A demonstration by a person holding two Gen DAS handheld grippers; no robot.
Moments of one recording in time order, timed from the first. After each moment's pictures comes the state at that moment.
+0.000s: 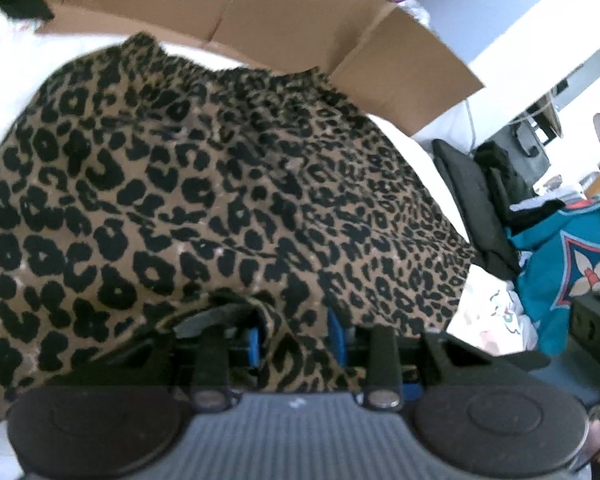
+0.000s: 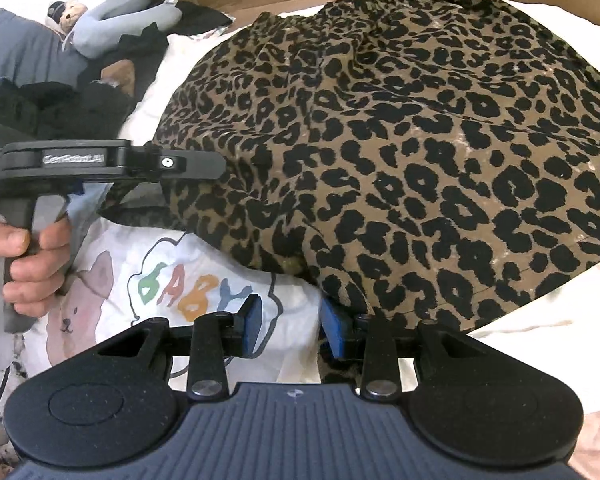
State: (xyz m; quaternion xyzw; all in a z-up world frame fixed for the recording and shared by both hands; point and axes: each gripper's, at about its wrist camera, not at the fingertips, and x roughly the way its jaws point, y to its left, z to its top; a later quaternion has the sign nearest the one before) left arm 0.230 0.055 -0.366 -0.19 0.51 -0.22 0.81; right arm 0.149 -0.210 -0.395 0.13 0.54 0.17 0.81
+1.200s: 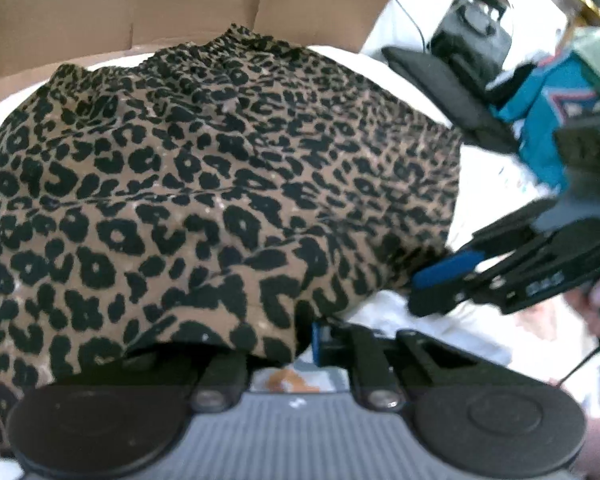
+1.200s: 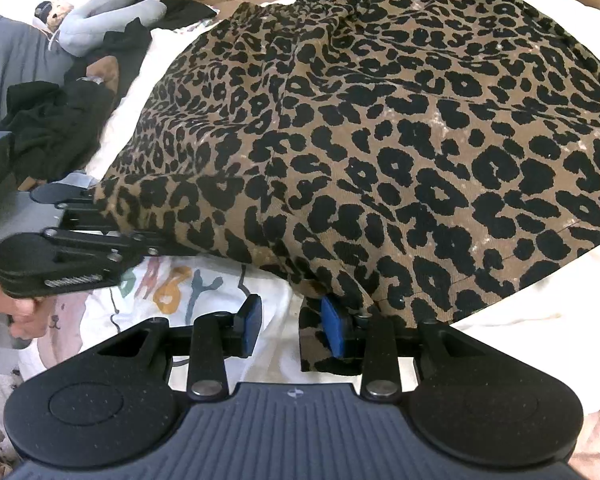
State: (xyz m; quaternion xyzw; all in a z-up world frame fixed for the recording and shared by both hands) left arm 0.179 0.027 -0.361 -0.02 0.50 -0.29 0.82; right arm 0.152 -0.221 -0.406 0.14 0.55 0.16 0.81
